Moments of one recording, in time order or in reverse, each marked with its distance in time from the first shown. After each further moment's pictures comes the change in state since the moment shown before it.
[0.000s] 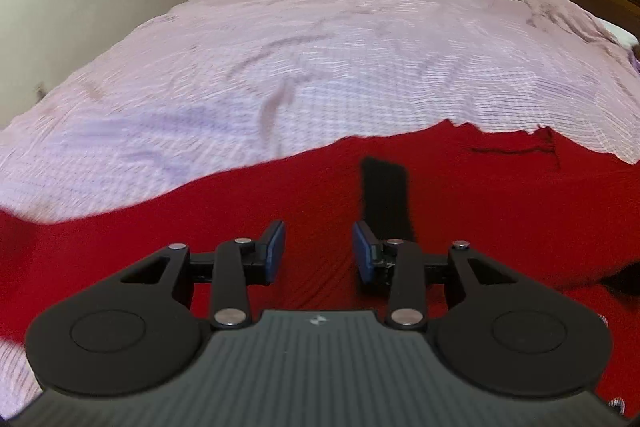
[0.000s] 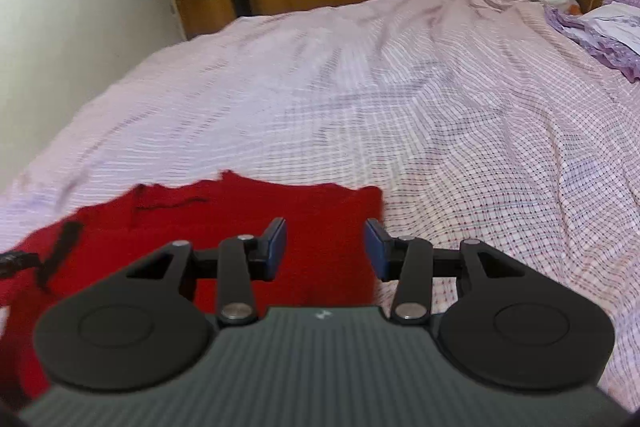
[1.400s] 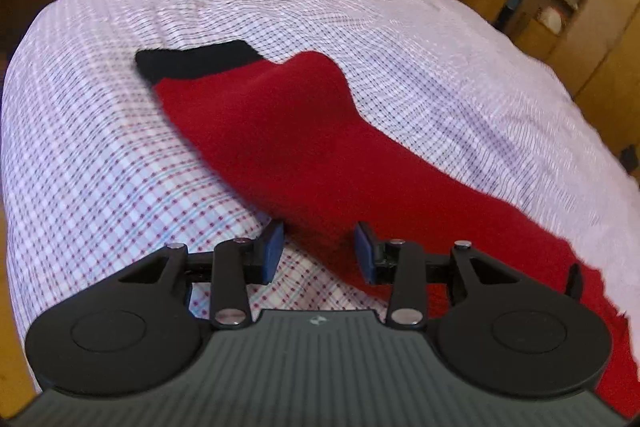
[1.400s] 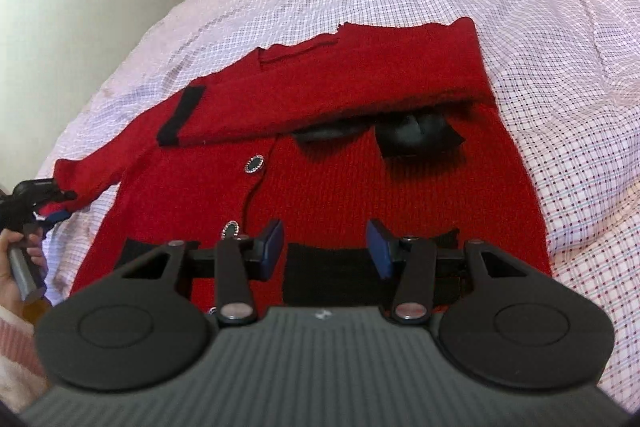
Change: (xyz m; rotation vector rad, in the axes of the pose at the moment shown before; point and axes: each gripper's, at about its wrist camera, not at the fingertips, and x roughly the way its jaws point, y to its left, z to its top) left arm -0.060 0.199 -0.083 -0.742 0.001 0.234; right arm -0.088 0.079 -0.091 0.044 0.258 0.143
